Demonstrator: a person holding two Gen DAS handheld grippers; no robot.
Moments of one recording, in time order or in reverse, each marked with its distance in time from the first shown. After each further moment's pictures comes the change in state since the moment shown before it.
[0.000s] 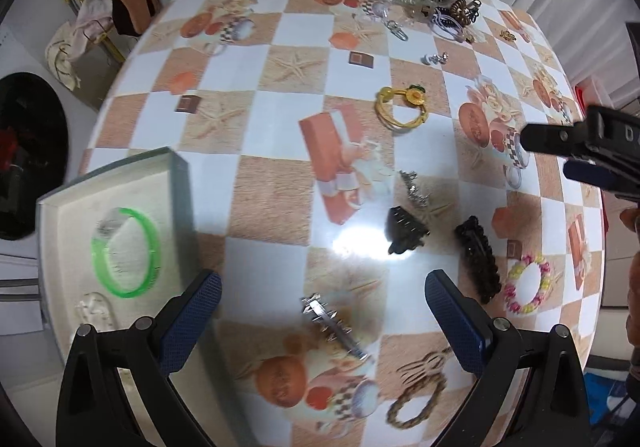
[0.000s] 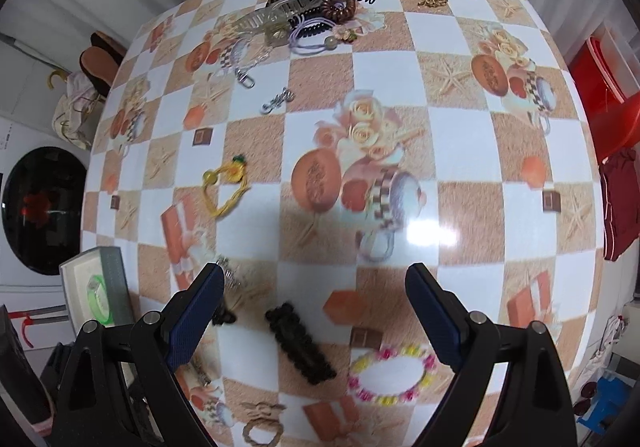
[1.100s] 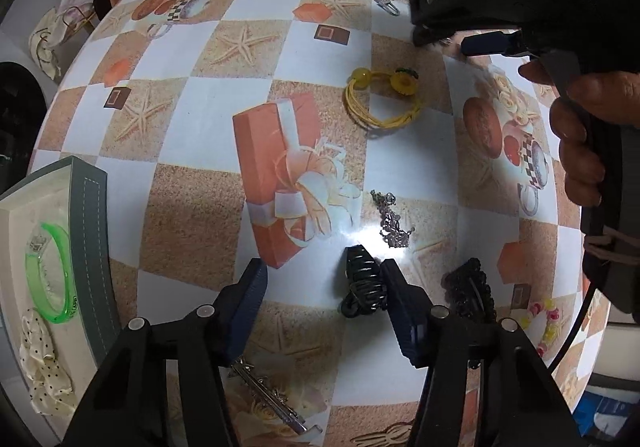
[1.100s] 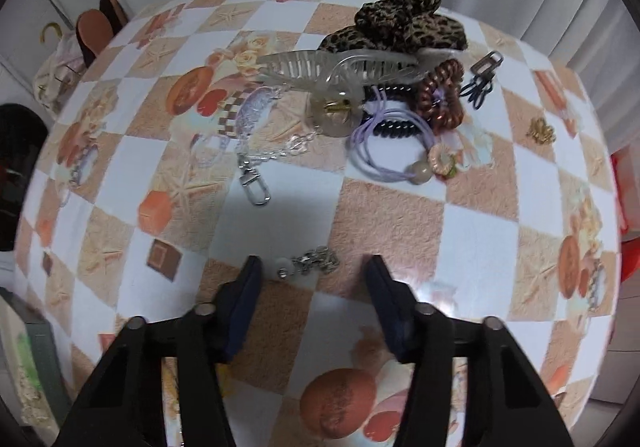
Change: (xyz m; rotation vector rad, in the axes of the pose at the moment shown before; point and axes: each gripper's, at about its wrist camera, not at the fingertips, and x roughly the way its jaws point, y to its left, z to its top) left arm 0.059 -0.039 0.015 -0.042 0.021 -0.021; right arm 0.086 0.062 0.101 -0.269 -0.128 -0.166
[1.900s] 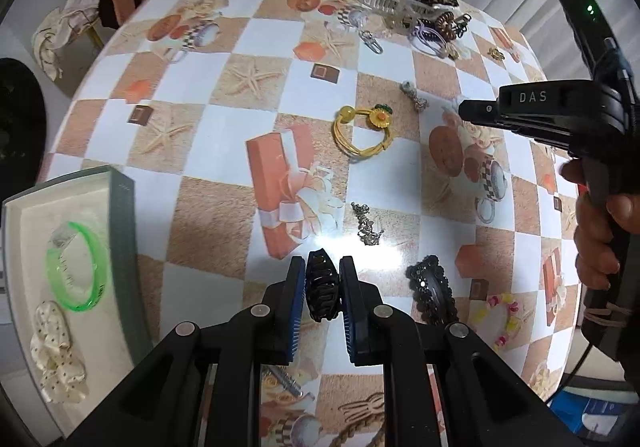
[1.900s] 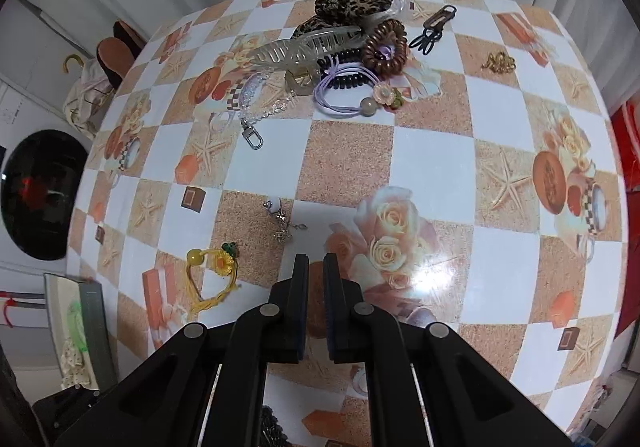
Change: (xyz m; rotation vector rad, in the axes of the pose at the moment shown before) left arm -0.050 0.016 0.002 -0.021 -0.042 -0.059; right arm -0.045 -0.052 -0.045 0.123 0.038 0.216
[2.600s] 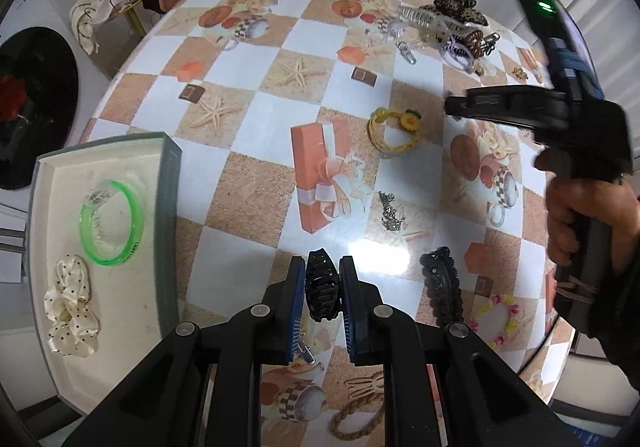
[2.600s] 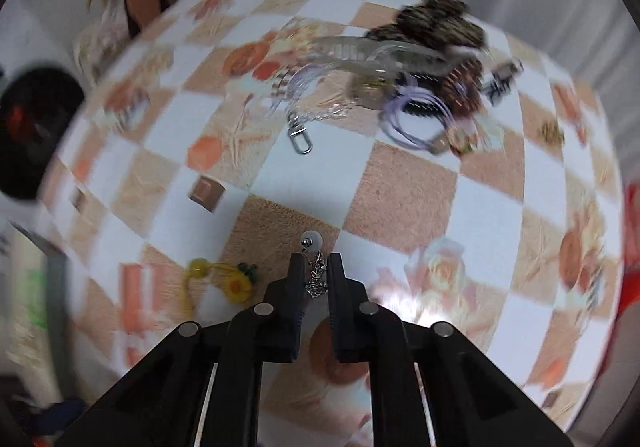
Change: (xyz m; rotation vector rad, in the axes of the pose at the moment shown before) left arm -0.022 0.010 -0.018 -0.100 -0.012 0.065; right arm 0.022 0.039 0.011 -0.190 -0.010 -0.058
